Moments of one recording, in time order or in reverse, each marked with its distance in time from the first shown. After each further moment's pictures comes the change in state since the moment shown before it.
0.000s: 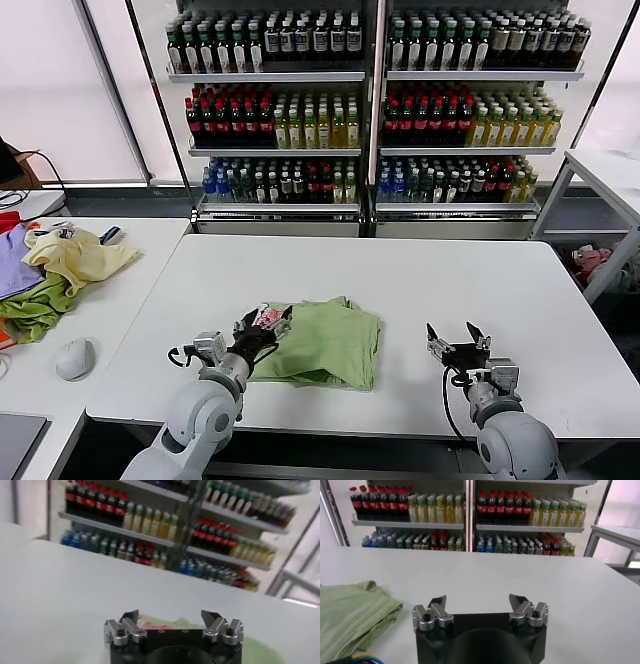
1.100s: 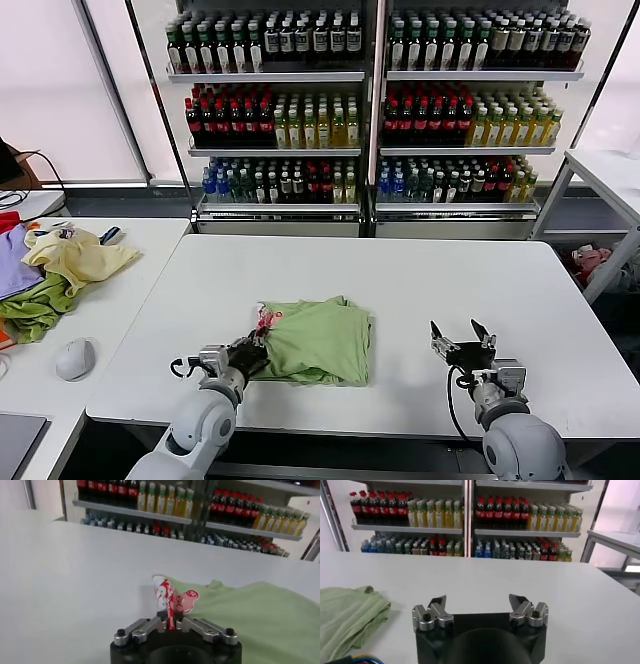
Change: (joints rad) left arm 0.012 0.011 -0.008 0.096 -0.009 0.005 0.032; right arm -0.018 -0.006 0.023 0.036 0.004 -0.001 -0.001
